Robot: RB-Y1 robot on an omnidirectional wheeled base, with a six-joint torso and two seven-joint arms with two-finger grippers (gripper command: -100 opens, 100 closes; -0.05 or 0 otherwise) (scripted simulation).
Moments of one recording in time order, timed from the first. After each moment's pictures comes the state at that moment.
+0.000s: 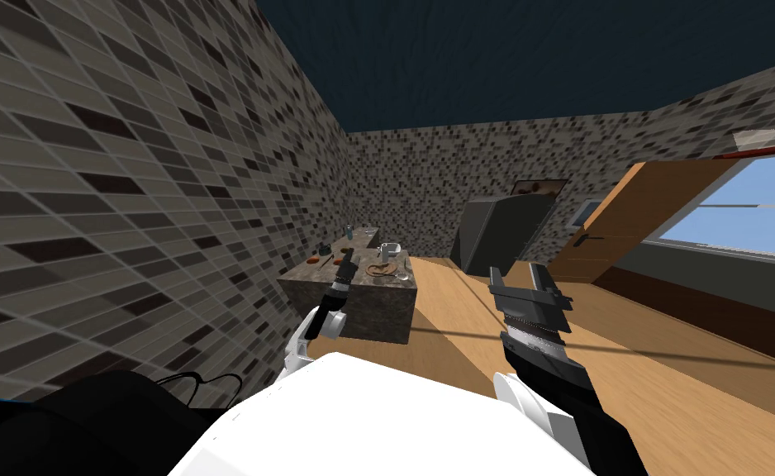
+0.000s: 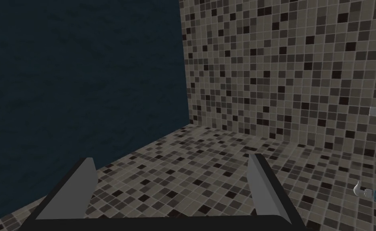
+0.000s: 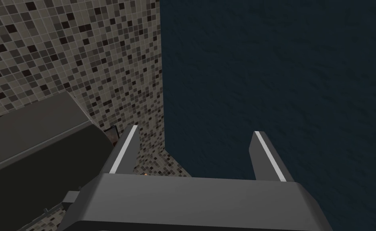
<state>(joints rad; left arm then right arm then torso) 0.26 0.19 -0.03 -2.06 0.00 -0.43 0.05 0.53 0.00 -0.05 -2.40 -0.08 -0.44 -0.17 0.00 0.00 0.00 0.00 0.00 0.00</state>
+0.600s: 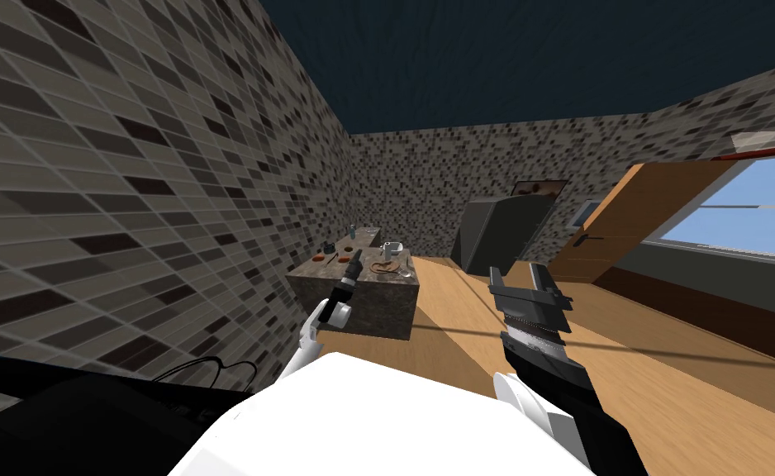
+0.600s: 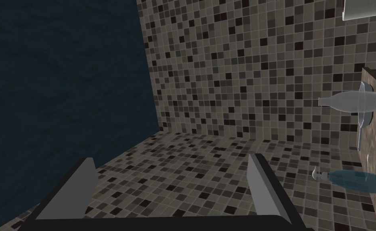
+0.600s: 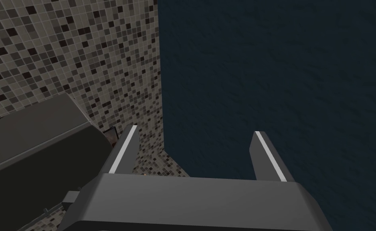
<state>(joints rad) 0.14 0.21 -0.04 -1.91 0.01 -0.31 0.03 0.53 0.00 -0.05 -2.40 -0.08 -0.44 -0.17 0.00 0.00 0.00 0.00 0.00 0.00</state>
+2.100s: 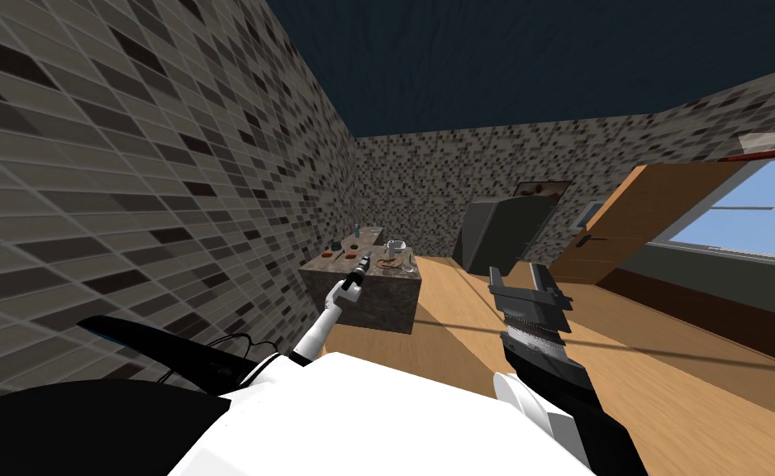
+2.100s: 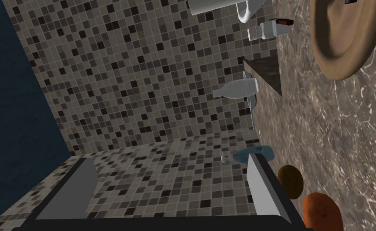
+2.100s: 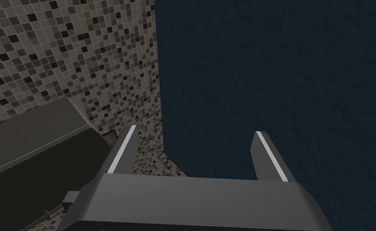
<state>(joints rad) -0.22 0.26 -0.04 -1.49 0.04 0.02 0.01 0.53 0.00 -0.05 -2.40 -0.08 -0.44 -0.17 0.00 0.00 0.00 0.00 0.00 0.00</state>
